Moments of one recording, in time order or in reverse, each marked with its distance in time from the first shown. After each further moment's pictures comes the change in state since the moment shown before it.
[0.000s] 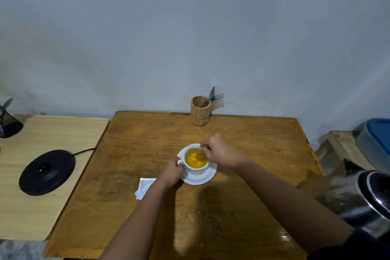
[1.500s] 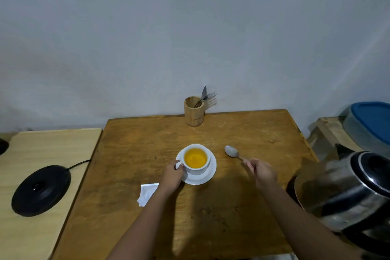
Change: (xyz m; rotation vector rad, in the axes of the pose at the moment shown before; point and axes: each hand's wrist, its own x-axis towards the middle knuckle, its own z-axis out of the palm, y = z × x) left_hand -0.004 -0.005 0.005 -0.150 0.051 0.032; right_hand -0.062 0.090 0.035 1.444 0.822 0.989
